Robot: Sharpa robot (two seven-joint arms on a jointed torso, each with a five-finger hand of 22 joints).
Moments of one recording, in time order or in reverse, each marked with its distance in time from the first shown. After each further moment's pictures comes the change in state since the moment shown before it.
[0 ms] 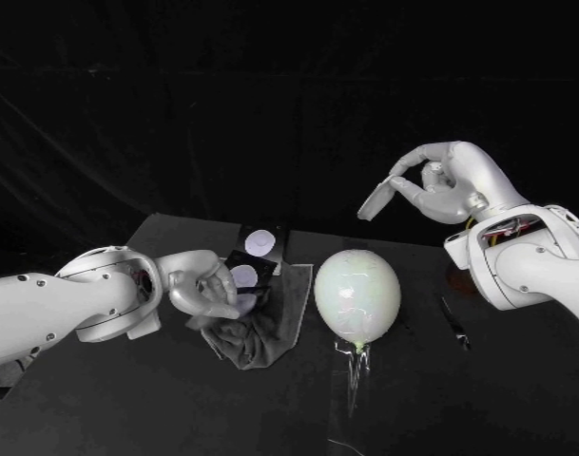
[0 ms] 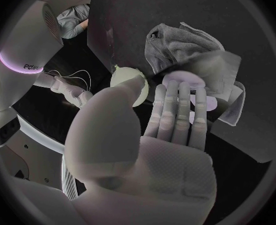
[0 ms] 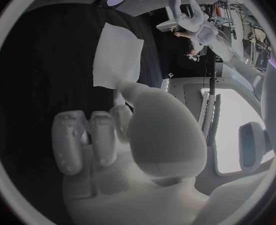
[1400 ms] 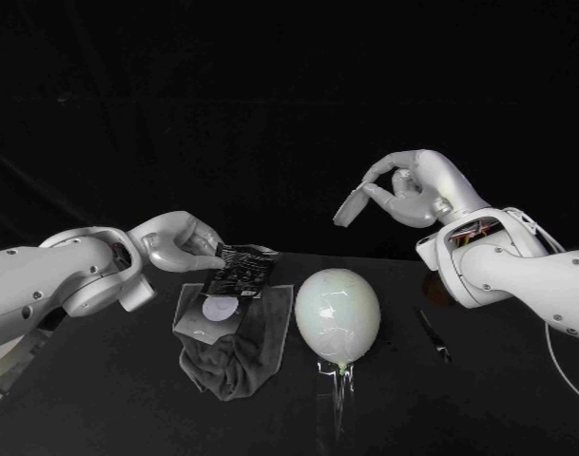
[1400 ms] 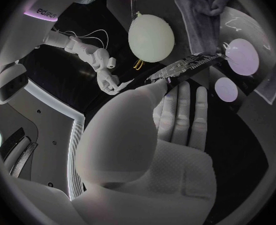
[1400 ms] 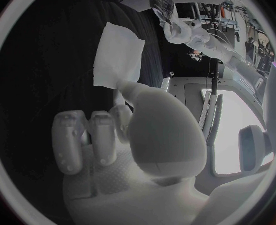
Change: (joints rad) left arm 0.060 0.103 0.115 -0.232 0.317 0.073 0.194; left_hand 0.245 0.186 0.136 -0.125 -0.002 0.062 -0.019 0.051 -0.079 0.019 -0.024 0.033 0.009 0.024 -0.019 -0.012 0.010 -0.016 0.007 -0.010 0.038 0.043; right arm 0.024 0.022 0.007 -0.037 -0.001 -0.020 0.002; right_hand -0.003 0.003 0.000 0.006 0.000 0.000 -0.003 0.000 -0.004 0.001 -0.001 0.000 0.000 0.000 0.000 0.000 0.000 0.000 -0.001 0.004 -0.001 0.000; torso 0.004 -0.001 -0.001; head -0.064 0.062
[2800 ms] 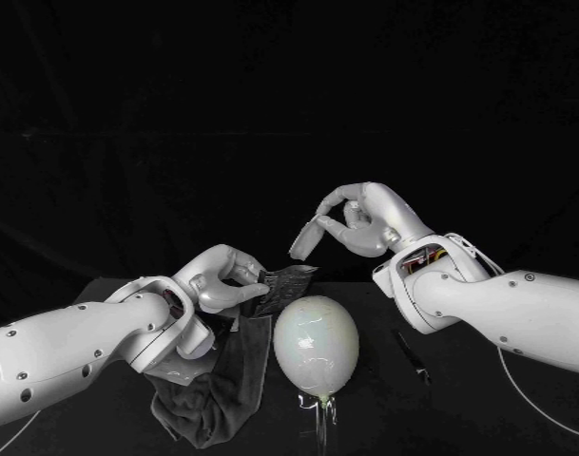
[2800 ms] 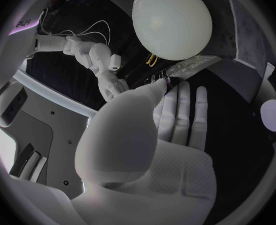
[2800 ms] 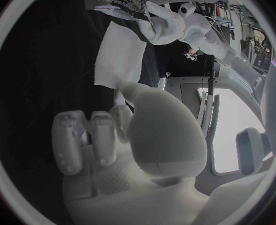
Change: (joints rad) left arm -0.054 0.270 -0.009 -0.008 0.026 -0.325 0.062; left_hand 0.002 -0.006 -0.028 0.018 0.001 0.001 -0.001 -0.001 0.000 0.000 0.000 0.002 0.001 0.000 0.000 -0.004 0.004 -0.001 0.008 0.001 -0.020 -0.012; right arm 0.001 0.044 0.000 0.015 -0.013 -0.002 -0.008; right_hand -0.010 -0.003 0.000 0.006 -0.002 0.004 0.003 0.000 -0.001 -0.002 0.002 0.000 0.000 0.000 0.000 0.001 0.000 0.000 0.002 -0.002 0.003 0.000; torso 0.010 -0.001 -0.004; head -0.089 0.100
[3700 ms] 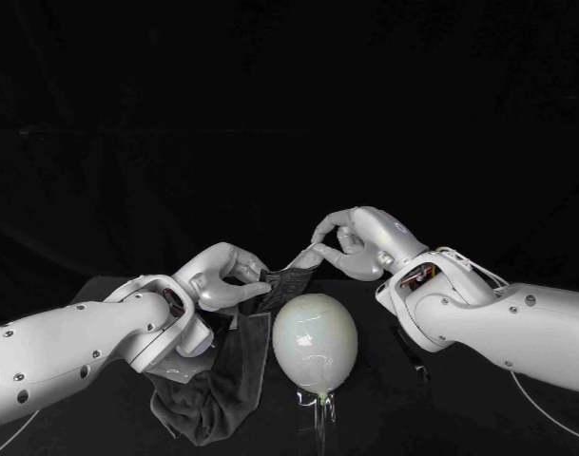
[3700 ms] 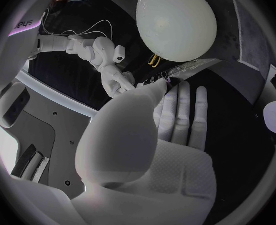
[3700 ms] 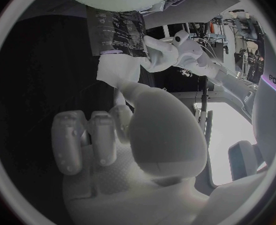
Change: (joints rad) left arm 0.000 -0.003 0.001 0.020 -0.010 -0.005 0.008; left_hand 0.003 0.006 0.000 0.000 -0.004 0.000 0.000 -0.003 -0.001 0.000 0.000 0.000 -0.001 0.000 0.000 0.000 0.000 0.000 0.000 0.000 -0.004 -0.001; right arm -0.032 -0.027 -0.021 0.036 -0.174 0.084 -0.071; right_hand -0.002 0.002 -0.005 0.008 0.003 0.004 -0.004 0.000 0.000 0.003 0.000 0.000 0.000 0.000 0.000 -0.001 0.000 0.000 -0.001 0.004 -0.003 0.000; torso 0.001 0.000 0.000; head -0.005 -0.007
